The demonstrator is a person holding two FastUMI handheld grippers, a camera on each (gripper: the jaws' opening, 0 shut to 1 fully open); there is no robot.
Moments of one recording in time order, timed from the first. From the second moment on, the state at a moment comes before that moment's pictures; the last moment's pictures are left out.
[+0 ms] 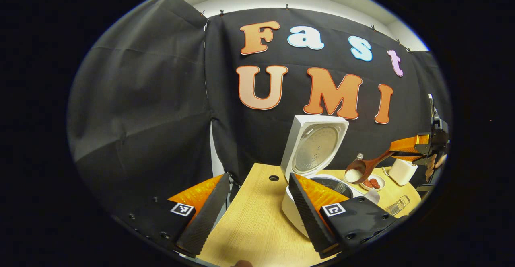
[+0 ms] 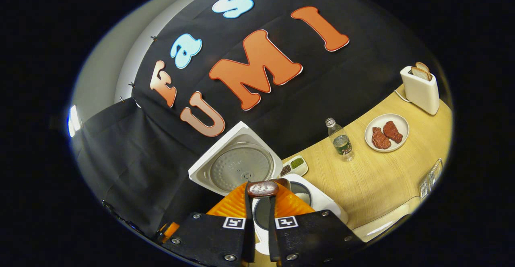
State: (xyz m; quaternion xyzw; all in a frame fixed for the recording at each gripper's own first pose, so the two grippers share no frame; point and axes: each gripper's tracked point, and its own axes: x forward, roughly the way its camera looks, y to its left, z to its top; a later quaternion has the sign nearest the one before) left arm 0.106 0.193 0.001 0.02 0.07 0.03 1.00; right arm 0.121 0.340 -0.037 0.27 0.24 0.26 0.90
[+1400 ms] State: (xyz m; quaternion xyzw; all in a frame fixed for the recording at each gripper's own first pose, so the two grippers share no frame) left arm 0.112 0.191 -0.005 0.02 0.08 0.02 1.00; right arm 0.100 0.366 -0.041 0.00 0.17 0.31 0.94
